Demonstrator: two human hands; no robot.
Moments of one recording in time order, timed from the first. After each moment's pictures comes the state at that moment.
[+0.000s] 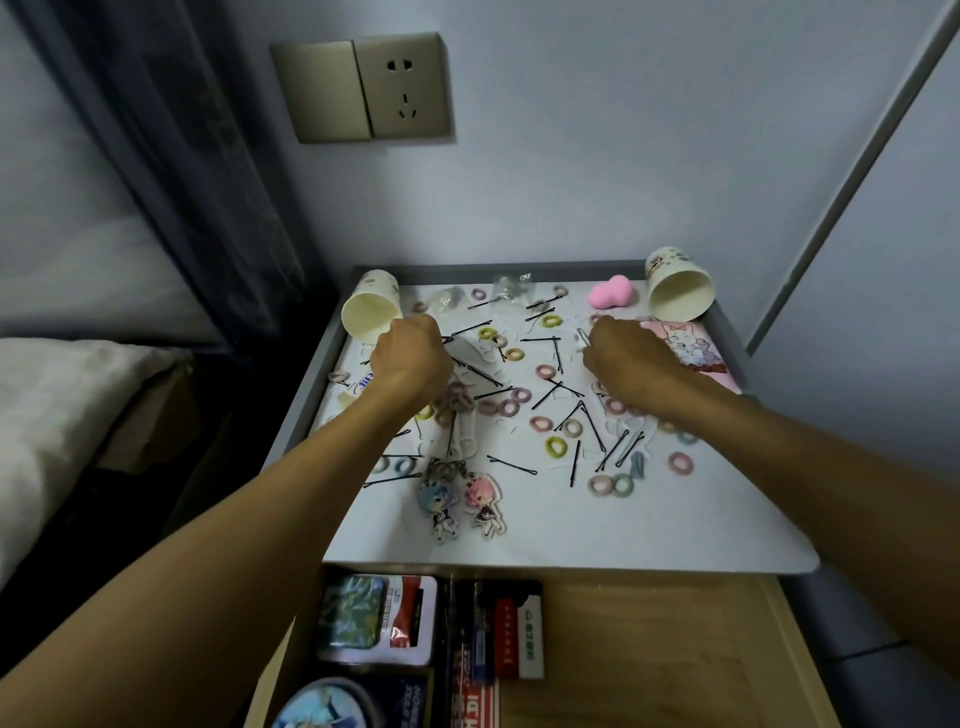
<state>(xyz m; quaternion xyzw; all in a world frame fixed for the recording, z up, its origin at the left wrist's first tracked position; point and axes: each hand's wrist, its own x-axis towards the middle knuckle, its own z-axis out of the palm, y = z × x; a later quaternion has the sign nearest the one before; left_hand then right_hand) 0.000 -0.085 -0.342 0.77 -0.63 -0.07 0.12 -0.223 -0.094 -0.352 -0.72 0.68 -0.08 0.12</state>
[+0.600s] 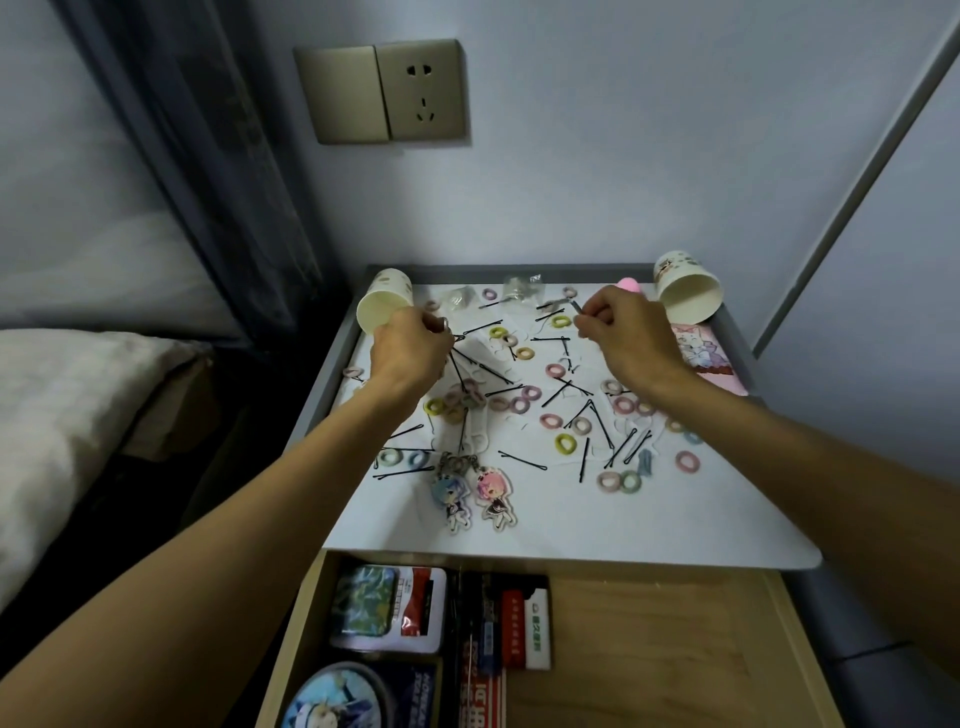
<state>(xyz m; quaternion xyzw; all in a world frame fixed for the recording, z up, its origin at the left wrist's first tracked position) 0.019 -0.075 -0.339 0.73 -0.51 -0.26 0.37 -0.208 -0.083 -0.336 -0.66 0.62 -0.36 0.20</state>
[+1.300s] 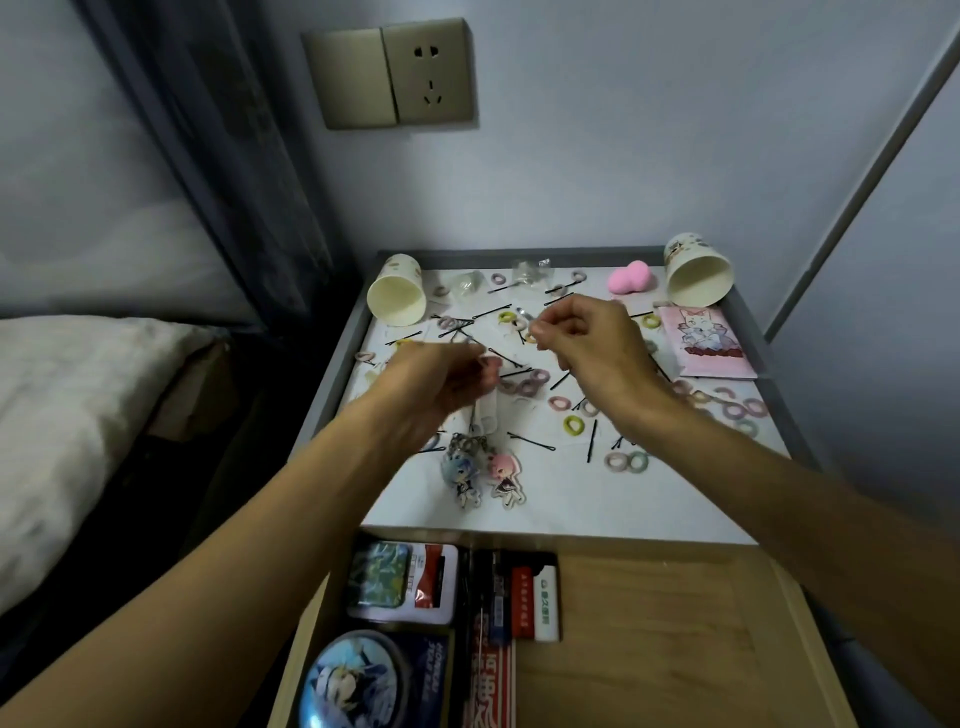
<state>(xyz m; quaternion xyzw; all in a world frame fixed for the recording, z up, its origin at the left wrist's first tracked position) 0.003 -0.012 -0.317 0.54 -0.27 -0.64 0.47 -0.170 -0.030 -0.326 -0.61 0.55 -0.44 0.37</state>
